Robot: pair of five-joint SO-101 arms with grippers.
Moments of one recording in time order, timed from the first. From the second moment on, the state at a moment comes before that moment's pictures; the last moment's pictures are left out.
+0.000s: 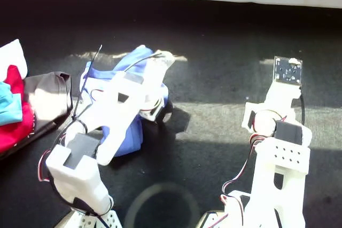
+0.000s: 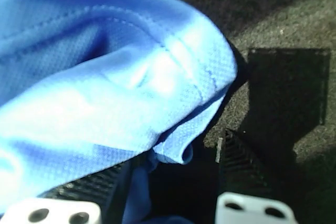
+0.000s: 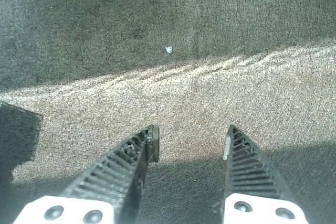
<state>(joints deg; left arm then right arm) 13.6 13.9 19.8 50.9 -9.8 7.9 -43.2 47.7 59.3 5.0</state>
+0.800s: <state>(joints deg) 11.1 -0.3 -12.7 74.0 -9.9 2.5 -42.8 47.7 59.3 4.8</state>
